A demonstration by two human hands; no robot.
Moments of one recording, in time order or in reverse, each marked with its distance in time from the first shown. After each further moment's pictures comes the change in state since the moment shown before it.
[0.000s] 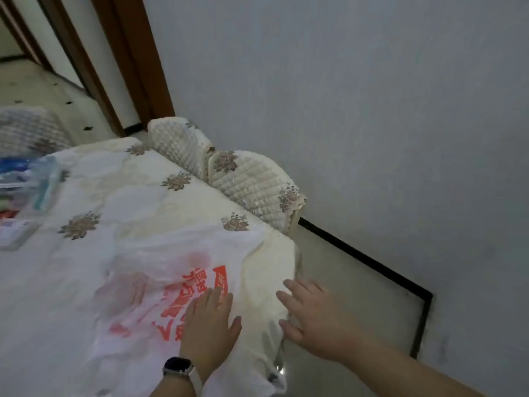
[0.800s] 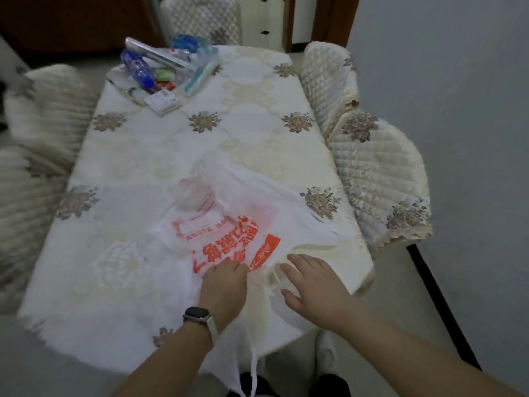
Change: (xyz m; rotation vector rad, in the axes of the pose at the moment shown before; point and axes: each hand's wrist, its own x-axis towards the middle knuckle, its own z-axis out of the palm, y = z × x) left_hand 0.006 0.025 0.014 -0.159 -0.123 -0.610; right_hand 0.134 0.037 0.089 0.218 -0.182 -0.644
